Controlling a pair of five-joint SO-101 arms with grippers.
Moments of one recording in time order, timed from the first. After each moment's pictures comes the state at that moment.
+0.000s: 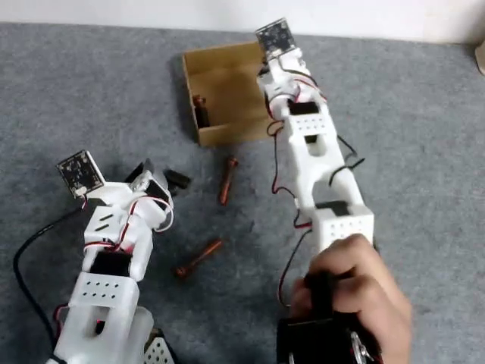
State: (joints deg) left arm -1.8 -59.8 82.8 8.5 38.5; right arm -12.8 43.7 -28.9 16.1 21.1
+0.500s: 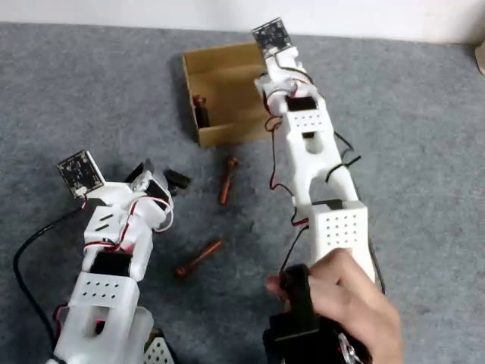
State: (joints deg) left arm -1.8 -59.8 82.8 8.5 38.5; right arm -12.8 48.2 -38.0 26.8 21.3
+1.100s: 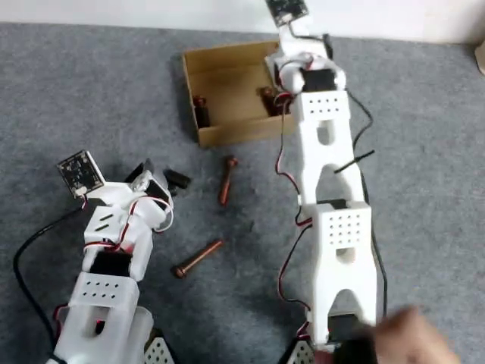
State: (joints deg) left arm -1.8 -59.8 82.8 8.5 38.5; right arm -11.5 48.2 -67.8 59.2 21.3
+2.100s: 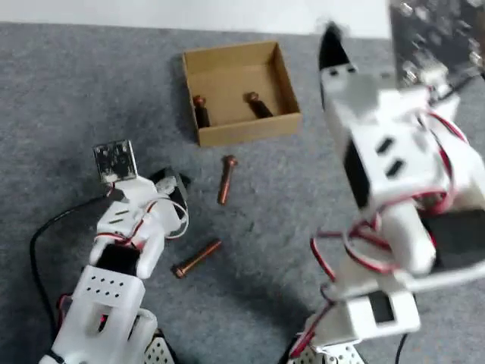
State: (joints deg) left arm 5.5 -59.3 75.0 24.7 27.8; right arm -13.5 -3.3 -82.9 99.8 14.5
